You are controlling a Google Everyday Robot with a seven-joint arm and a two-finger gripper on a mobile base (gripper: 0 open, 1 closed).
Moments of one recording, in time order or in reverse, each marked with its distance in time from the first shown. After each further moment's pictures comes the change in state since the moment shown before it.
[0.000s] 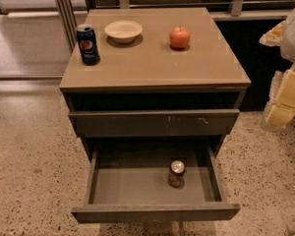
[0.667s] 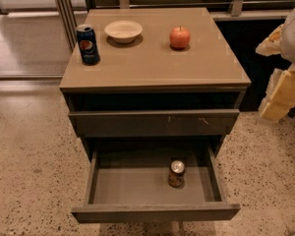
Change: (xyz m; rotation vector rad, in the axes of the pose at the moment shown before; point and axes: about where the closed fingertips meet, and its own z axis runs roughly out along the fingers) arm 0.000 0.000 0.000 0.000 0.000 0.000
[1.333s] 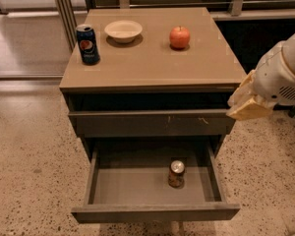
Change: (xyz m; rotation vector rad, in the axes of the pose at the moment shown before) arm -0.005 0.012 0.076 -0.029 -0.130 0.045
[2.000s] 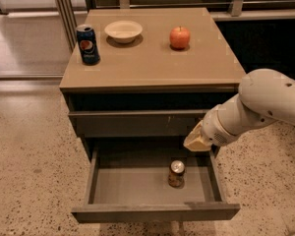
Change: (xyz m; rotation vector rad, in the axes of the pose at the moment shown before) arm -0.007 0.024 0.197 -0.163 -0.157 0.122
